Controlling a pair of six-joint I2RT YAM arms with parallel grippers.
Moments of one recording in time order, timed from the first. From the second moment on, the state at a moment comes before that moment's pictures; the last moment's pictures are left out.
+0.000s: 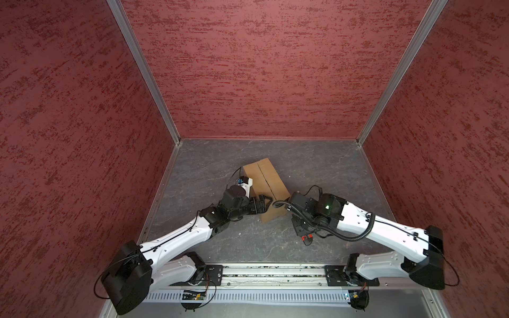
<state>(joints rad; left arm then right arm) -0.73 1.11 0.61 -0.02 0.16 -0.79 1.03 1.31 1.17 -1.23 0.09 0.74</state>
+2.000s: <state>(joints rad) -0.66 1.05 0.66 -0.12 0.16 -0.74 1.00 1.35 1.20 -1.24 0.09 0.70</state>
